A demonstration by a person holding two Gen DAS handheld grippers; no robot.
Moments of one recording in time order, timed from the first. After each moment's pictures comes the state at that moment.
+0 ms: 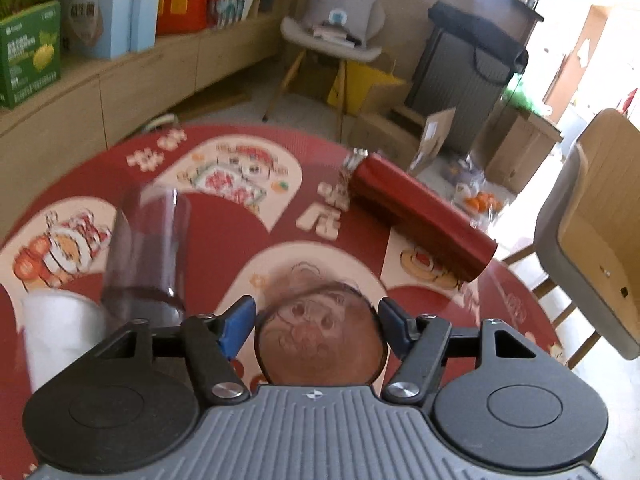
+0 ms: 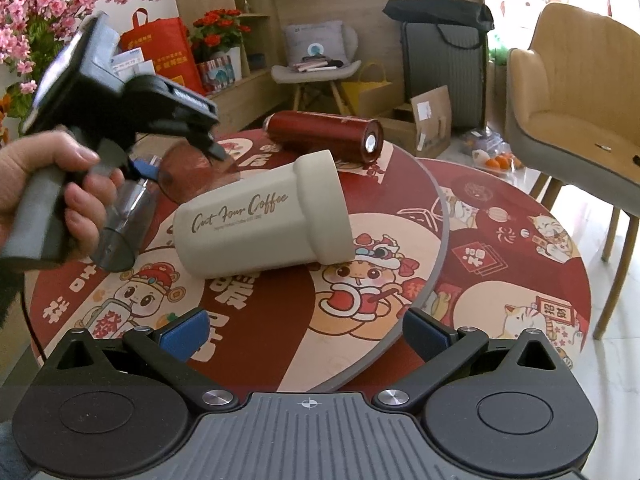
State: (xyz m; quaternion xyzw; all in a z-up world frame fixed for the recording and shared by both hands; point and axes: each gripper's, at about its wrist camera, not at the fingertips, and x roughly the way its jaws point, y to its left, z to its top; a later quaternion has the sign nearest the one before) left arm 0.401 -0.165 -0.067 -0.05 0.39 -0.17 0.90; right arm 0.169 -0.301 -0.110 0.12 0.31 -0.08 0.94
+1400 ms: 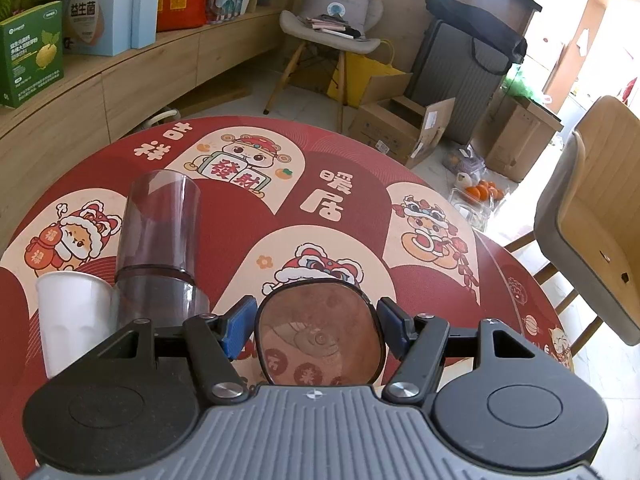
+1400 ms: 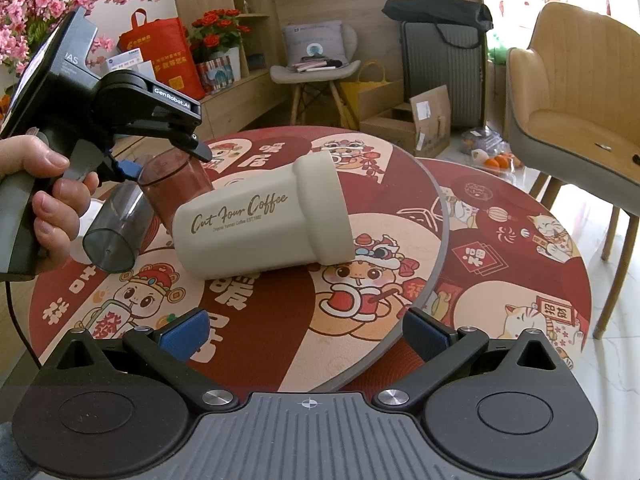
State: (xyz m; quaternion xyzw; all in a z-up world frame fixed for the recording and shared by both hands) left arm 0.392 -0.163 -0.072 -0.04 0.41 -0.17 0.89; right arm 0.170 -0.301 -0.111 0.12 0.31 -0.08 0.94
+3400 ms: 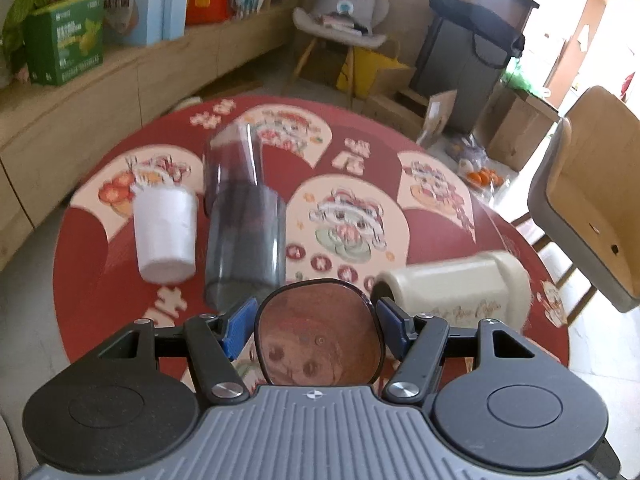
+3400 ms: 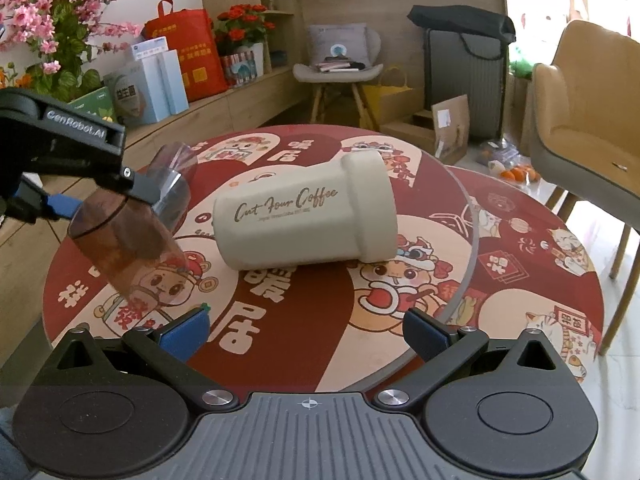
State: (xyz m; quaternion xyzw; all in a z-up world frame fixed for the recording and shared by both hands) left arm 0.310 -0.104 -0.058 -0.03 0.41 -0.16 0.90; right arm 0.171 -0.274 -0.109 0.10 0.31 -0.06 0.94
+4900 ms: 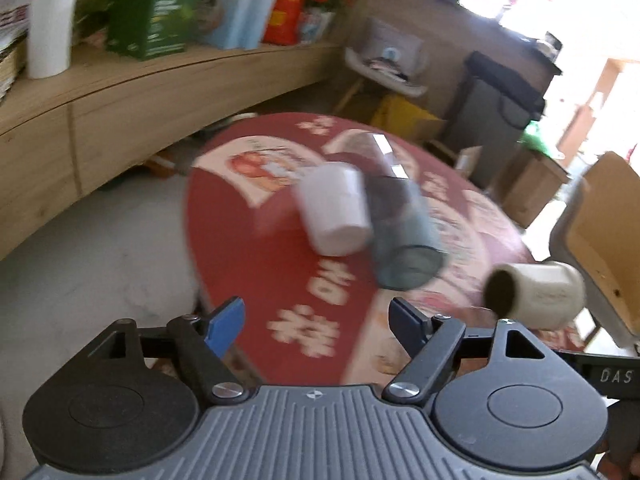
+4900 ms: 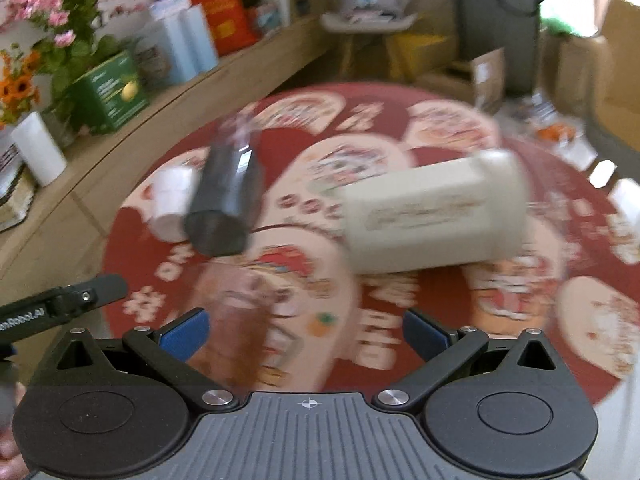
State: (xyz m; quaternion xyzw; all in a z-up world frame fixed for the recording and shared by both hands) left arm 0.275 0.043 -0.098 -0.11 0.37 -0.13 0.91; right arm 0.249 -0.192 -0.081 0.13 0.42 0.00 0.90
